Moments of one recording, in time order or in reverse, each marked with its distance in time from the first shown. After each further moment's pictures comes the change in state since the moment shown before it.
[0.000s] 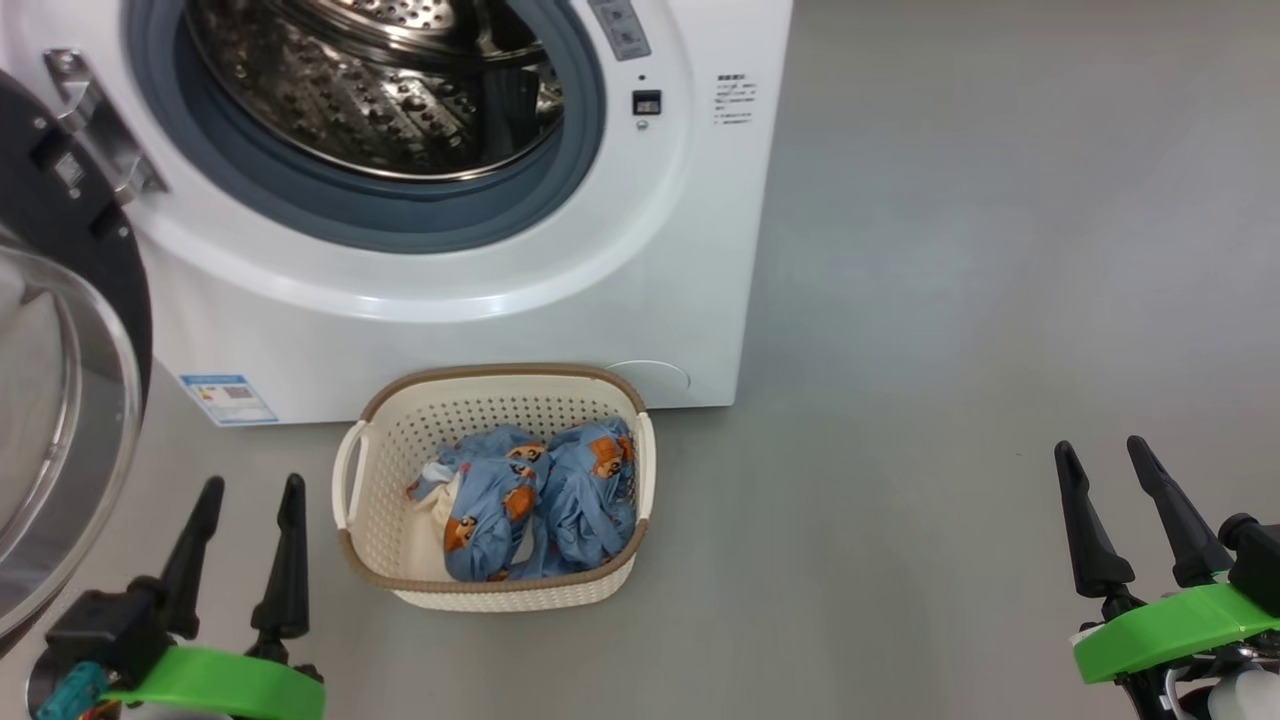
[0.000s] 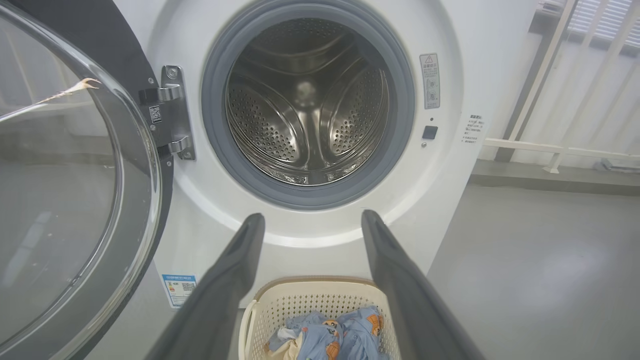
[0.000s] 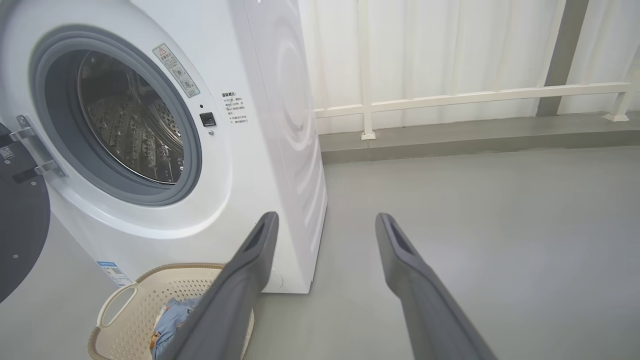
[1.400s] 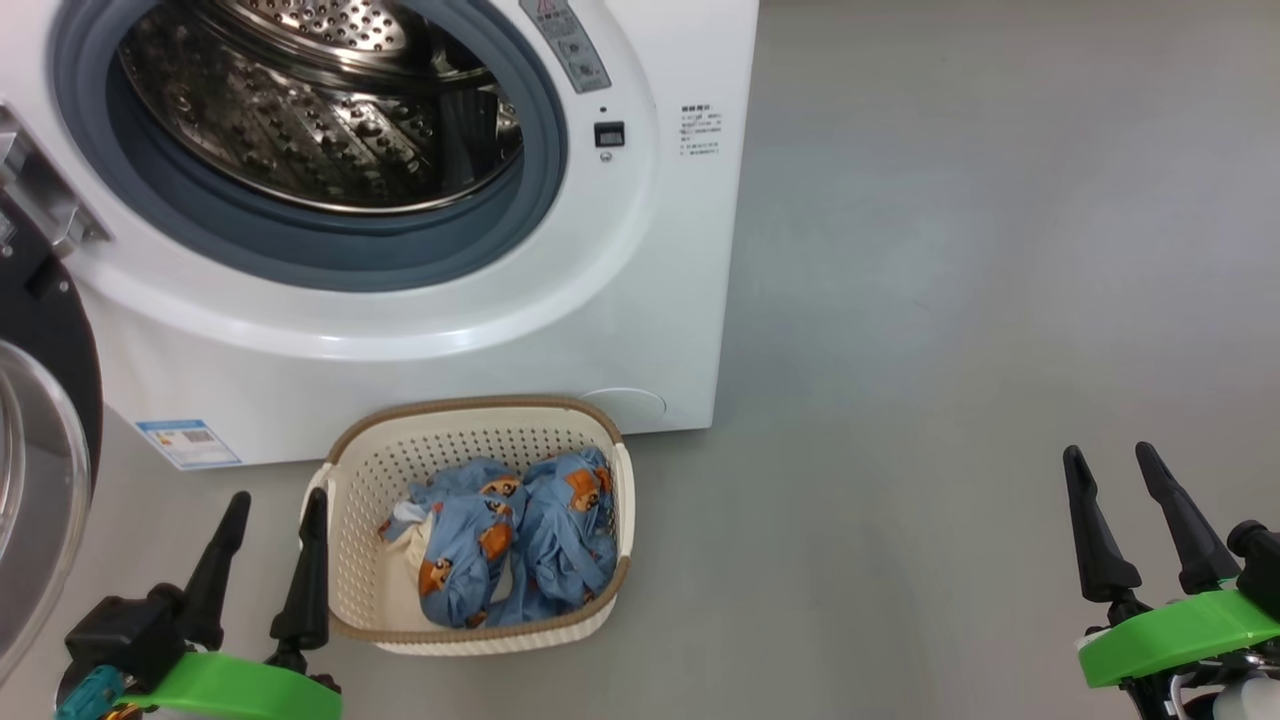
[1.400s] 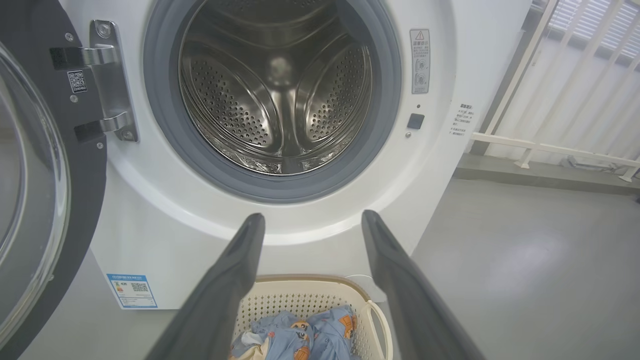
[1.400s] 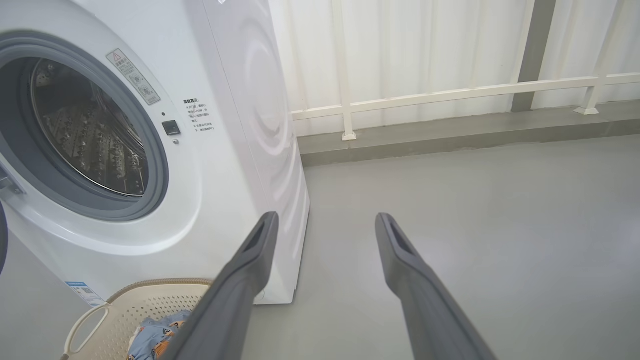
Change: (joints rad) left arm 0.011 0.014 -0.064 0.017 -0.079 0.000 0.000; right arm 0.015 0.011 -0.022 -0.006 0.000 0.000 0.000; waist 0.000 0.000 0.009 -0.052
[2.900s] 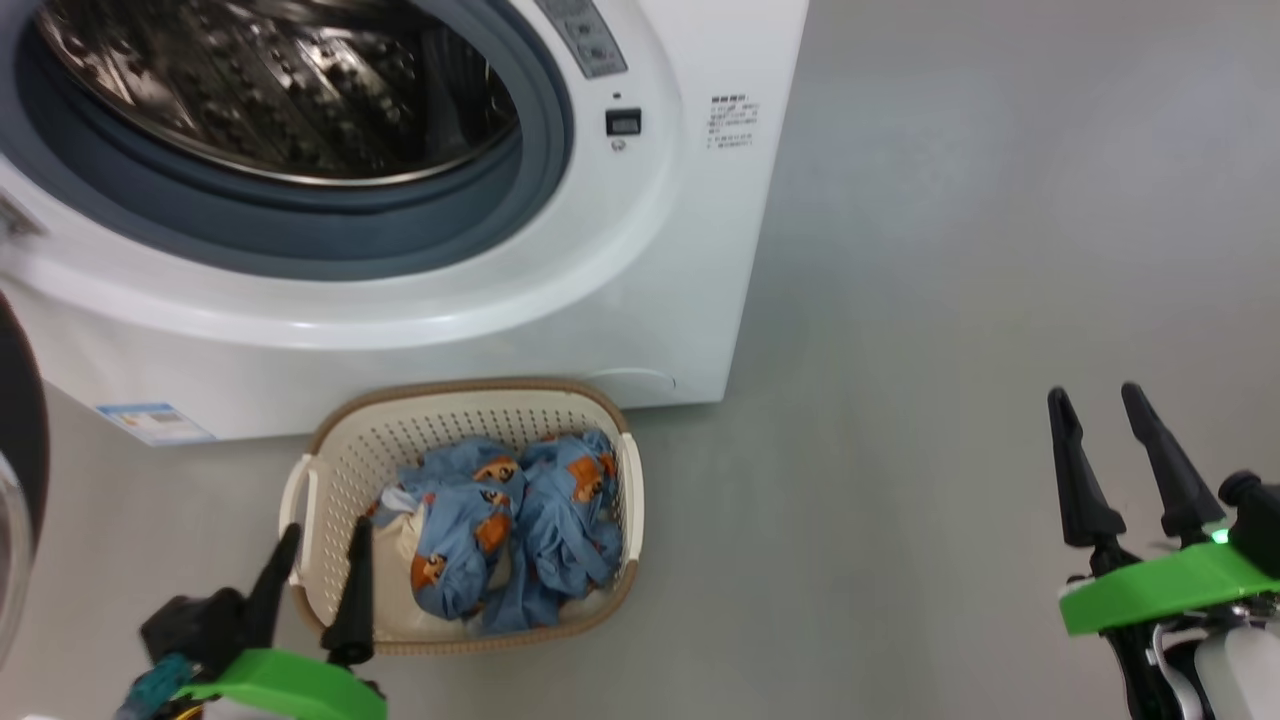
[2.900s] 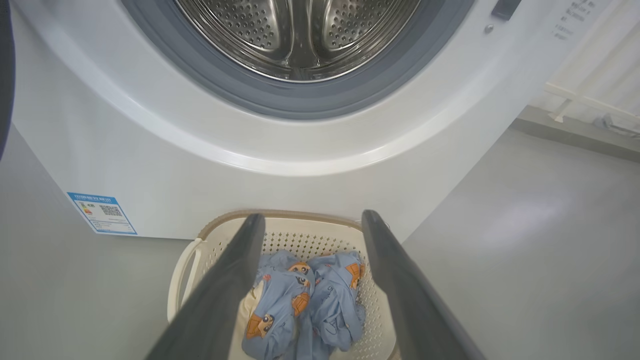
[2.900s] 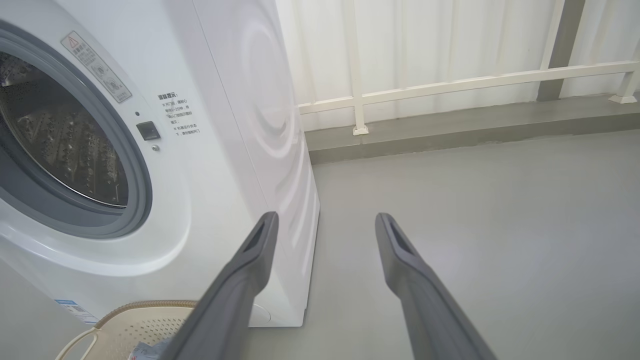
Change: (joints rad) left arm -0.052 -0.054 -0.039 0.176 -0.011 0.000 0.000; right arm -0.068 0.026 0.006 -0.030 -0.007 0.000 0.000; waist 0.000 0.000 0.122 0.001
